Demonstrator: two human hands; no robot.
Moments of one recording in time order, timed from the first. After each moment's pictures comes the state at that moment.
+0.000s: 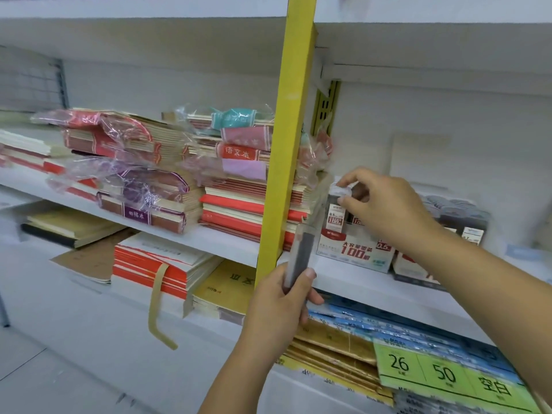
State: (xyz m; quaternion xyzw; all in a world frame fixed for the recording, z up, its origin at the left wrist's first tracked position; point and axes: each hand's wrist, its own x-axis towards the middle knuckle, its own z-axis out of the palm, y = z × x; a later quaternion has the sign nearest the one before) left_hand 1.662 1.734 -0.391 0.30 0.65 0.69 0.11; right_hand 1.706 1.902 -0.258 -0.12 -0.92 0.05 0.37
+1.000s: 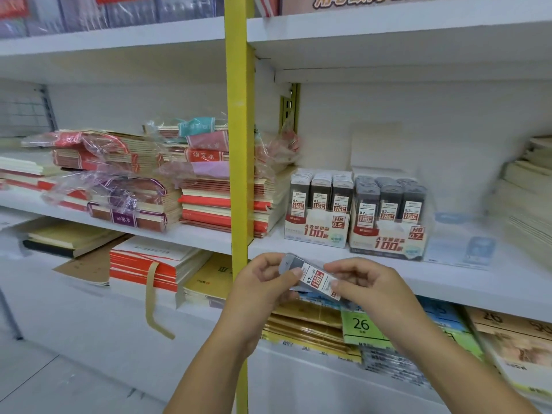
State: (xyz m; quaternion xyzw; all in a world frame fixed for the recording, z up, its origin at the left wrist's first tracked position) left_hand 1.703 1.729 -0.379 0.28 0.57 0.74 0.23; right_hand 1.823 1.873 -0.359 -0.14 -0.78 0.54 0.27
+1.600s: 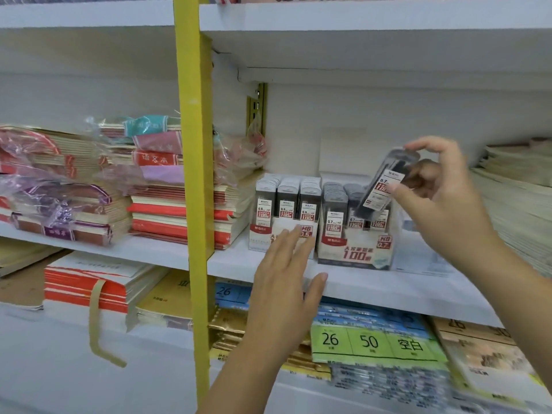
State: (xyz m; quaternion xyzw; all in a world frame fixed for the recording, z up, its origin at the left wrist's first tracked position) left_hand 1.713 1.810 -0.388 0.49 0.75 0.41 -0.18; right_hand 1.854 1.953 -0.253 -0.09 -0.82 0.24 0.52
